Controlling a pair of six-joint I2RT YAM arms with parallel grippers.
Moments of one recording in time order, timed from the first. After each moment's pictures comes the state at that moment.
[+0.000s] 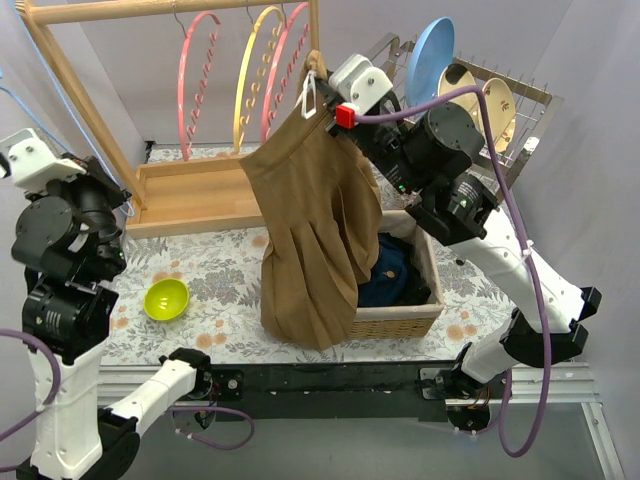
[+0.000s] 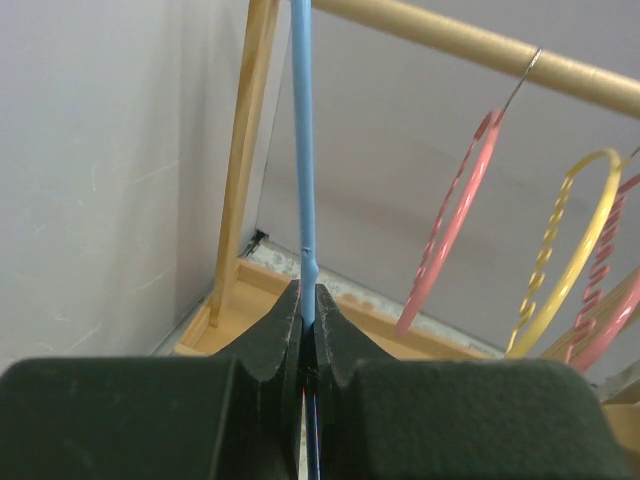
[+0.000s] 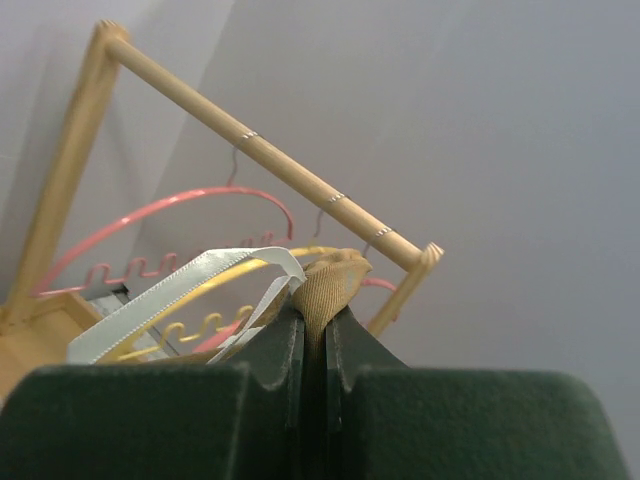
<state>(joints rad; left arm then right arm) -0.30 0.86 1.67 -0.59 -0.71 -0.13 1.05 1.49 2.03 -0.09 0.16 -0.61</state>
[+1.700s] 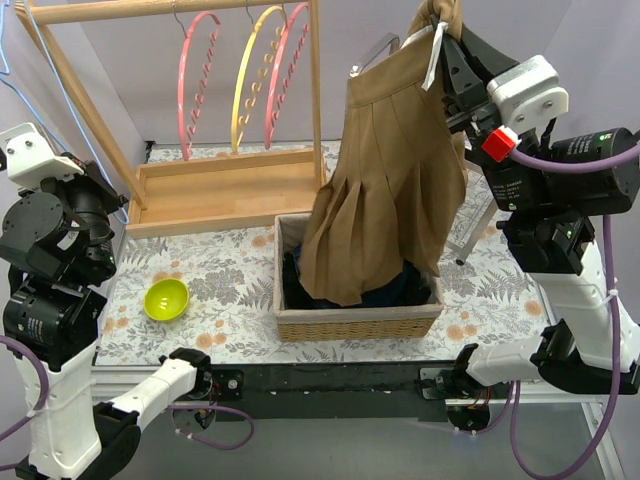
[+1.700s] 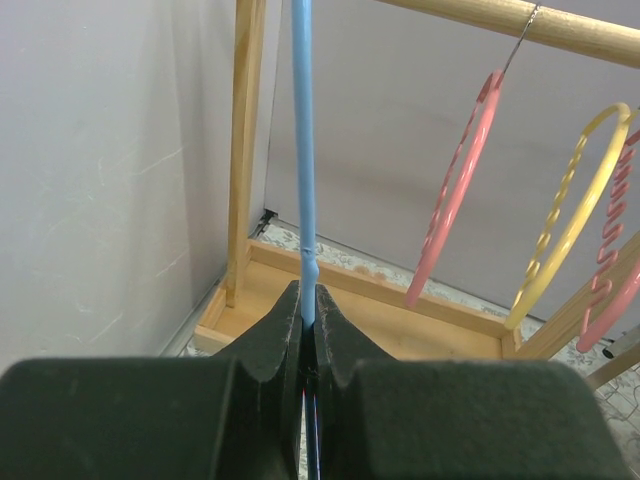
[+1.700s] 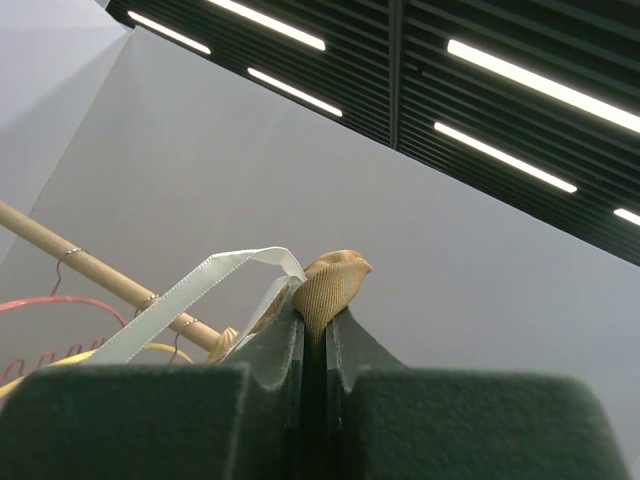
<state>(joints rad) -0.30 0.92 1.81 -0.79 -0.67 -0.11 0.99 1.30 2.06 0.02 0.17 -0.86</state>
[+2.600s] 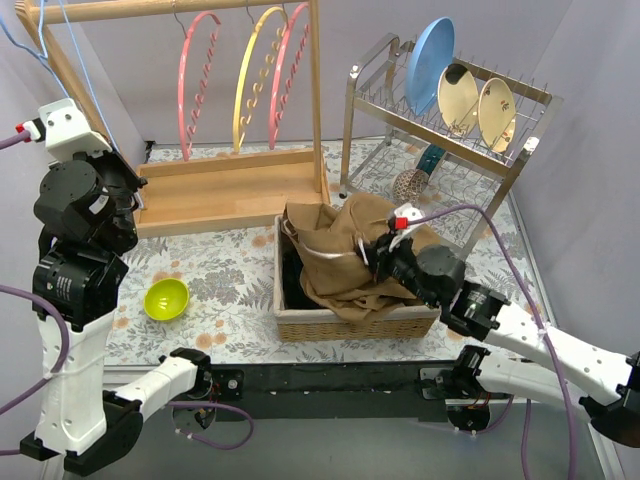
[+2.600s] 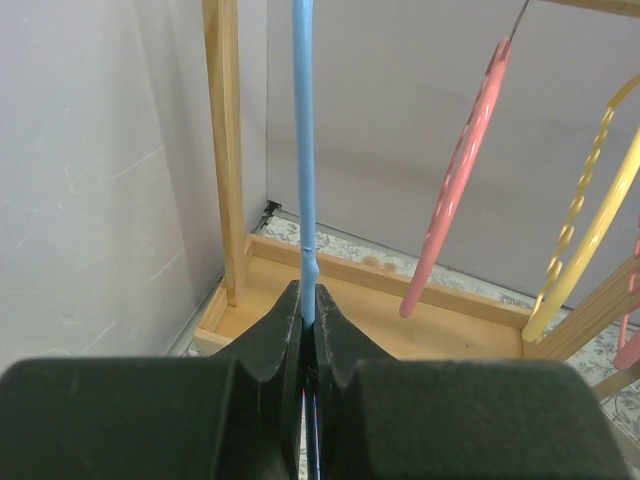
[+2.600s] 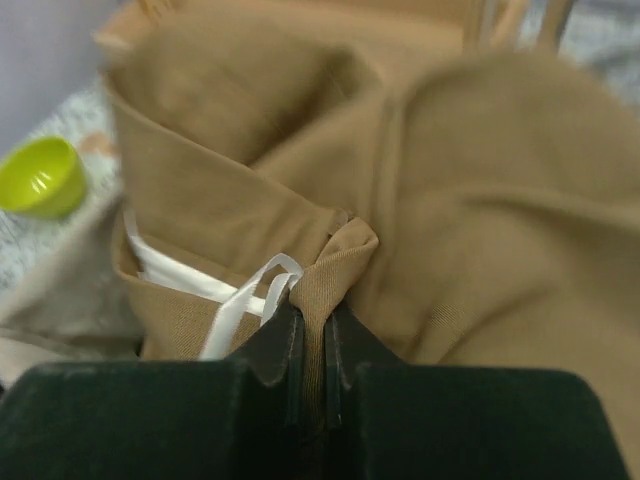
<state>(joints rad) -0.30 0.99 1.76 -0.71 -0.68 -0.08 1.00 0.84 0.73 0.00 0.25 0.20</state>
